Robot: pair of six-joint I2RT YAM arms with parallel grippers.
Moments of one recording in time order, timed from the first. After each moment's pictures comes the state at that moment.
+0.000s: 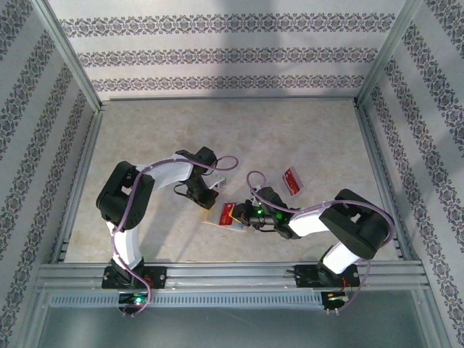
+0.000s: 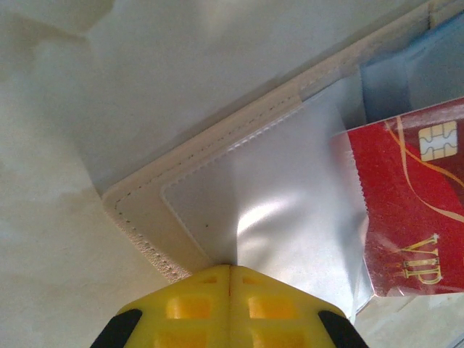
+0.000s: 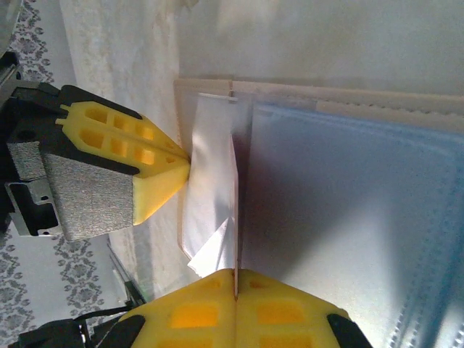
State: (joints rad) left arm -0.53 1.89 1.20 -0.87 0.35 0.10; right arm 0.80 1.59 0.38 0.61 -0.36 1.29
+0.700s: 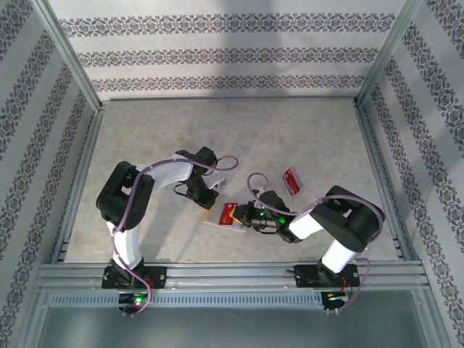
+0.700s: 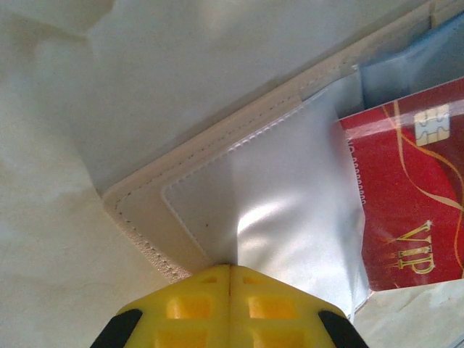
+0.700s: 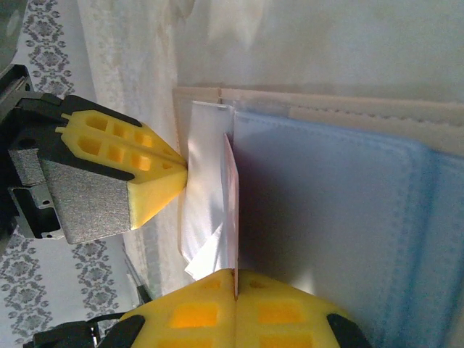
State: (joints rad) left arm -0.53 1.89 1.20 -0.87 0.35 0.10; right arm 0.79 1.67 0.31 0.83 -0.36 1.34
